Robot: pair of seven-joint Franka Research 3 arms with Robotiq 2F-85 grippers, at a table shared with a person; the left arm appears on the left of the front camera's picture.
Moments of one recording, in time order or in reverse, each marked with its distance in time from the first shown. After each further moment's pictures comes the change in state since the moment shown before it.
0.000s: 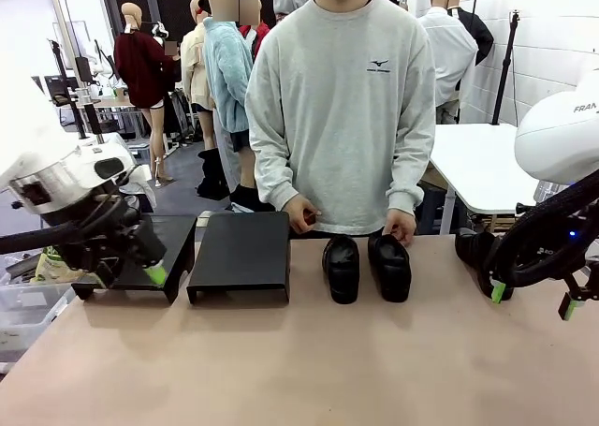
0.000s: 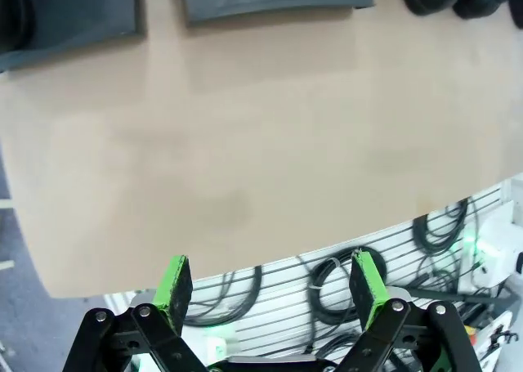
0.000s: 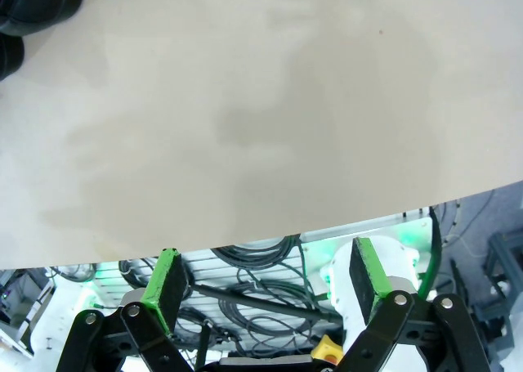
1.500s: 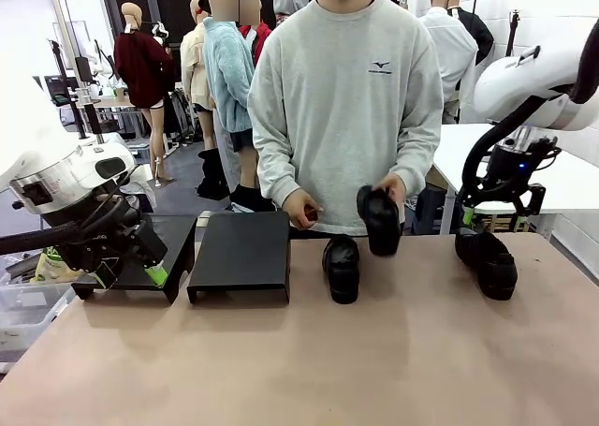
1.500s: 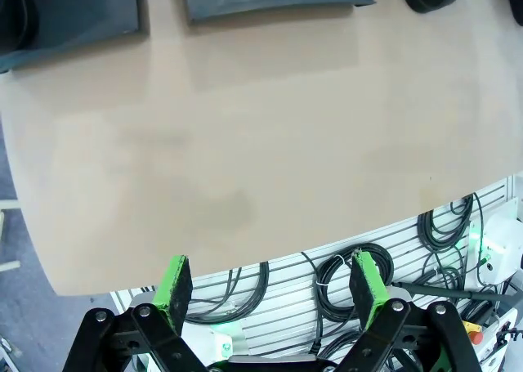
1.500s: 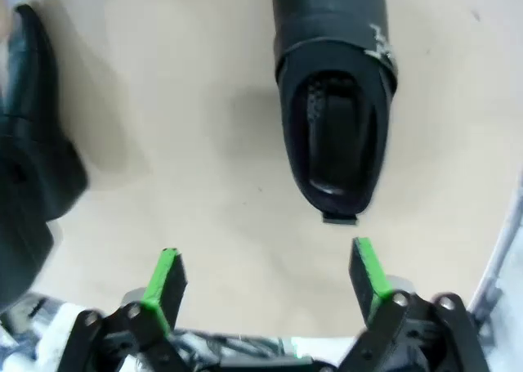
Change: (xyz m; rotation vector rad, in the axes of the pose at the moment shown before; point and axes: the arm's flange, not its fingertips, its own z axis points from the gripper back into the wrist) left arm -0.005 0.003 0.007 0.025 0.001 -0.024; right arm 0.229 0.047 0.028 0.017 -0.007 0.187
